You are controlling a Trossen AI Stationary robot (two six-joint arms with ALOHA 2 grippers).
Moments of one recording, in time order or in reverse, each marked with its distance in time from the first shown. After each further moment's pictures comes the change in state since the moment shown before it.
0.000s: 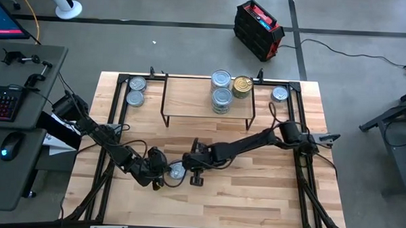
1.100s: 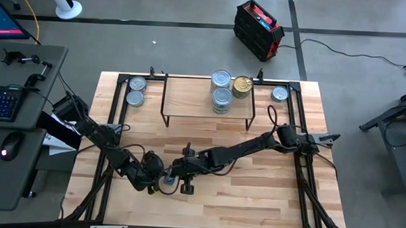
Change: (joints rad) left arm -0.066 0.006 -0.006 -0.019 0.033 -0.079; right arm 0.050 0.055 0.154 0.116 -0.036 -0.012
